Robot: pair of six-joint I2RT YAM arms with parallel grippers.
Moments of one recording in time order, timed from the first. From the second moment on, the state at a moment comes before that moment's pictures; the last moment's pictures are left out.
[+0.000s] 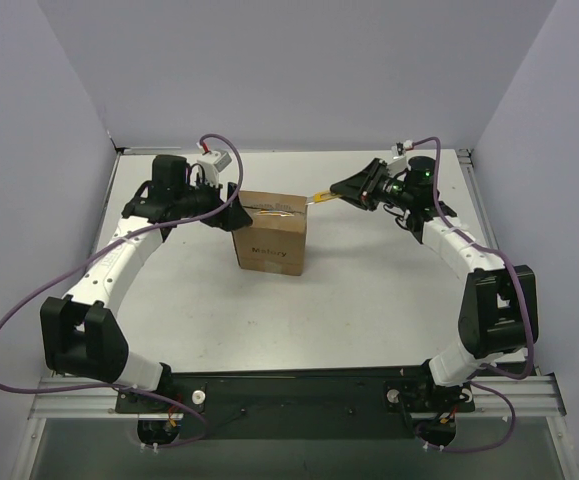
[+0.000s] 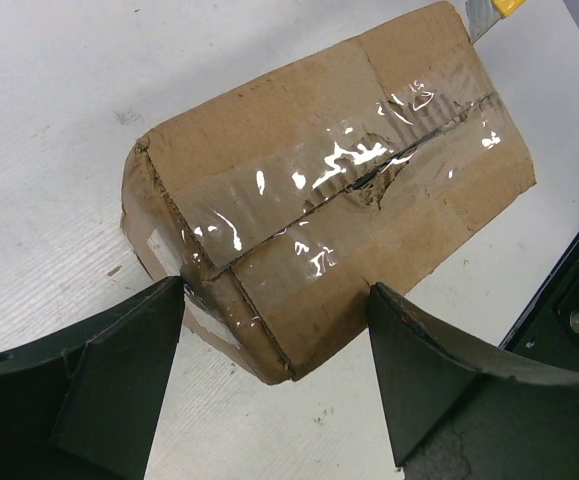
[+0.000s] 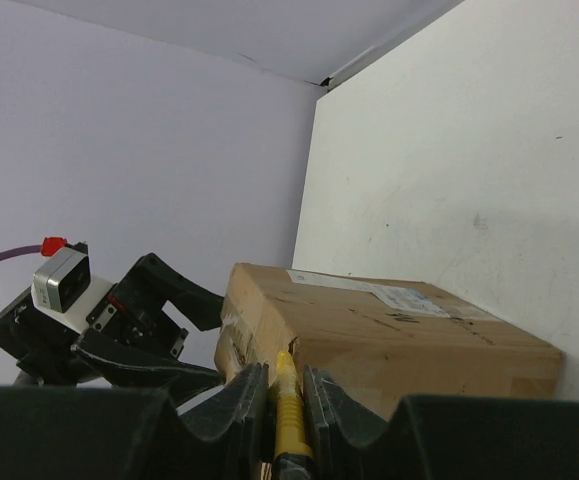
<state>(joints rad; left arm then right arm) -0.23 1.46 1.26 -0.46 0.60 -0.04 0.16 1.58 1.07 0.24 -0.76 1.01</state>
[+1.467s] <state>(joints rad) -0.24 1.47 1.27 -0.45 0.60 -0.04 0.15 1.59 1.10 0.19 -0.76 0.96</state>
